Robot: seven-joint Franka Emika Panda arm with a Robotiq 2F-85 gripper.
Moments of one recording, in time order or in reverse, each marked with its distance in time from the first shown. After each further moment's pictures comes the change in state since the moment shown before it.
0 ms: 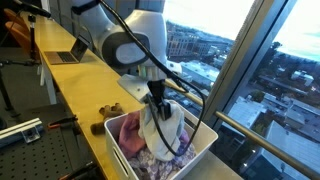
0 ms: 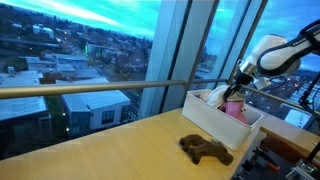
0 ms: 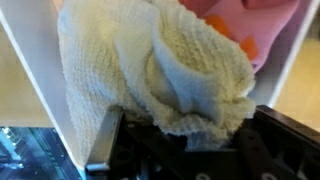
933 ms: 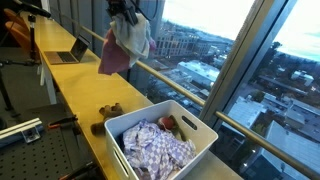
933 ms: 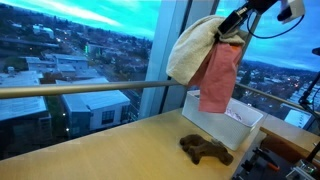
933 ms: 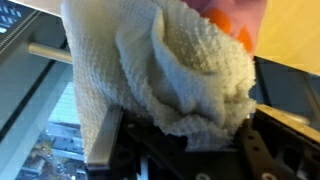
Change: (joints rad) arm 0.253 -0.411 0.286 0.052 0.001 -0.173 0.160
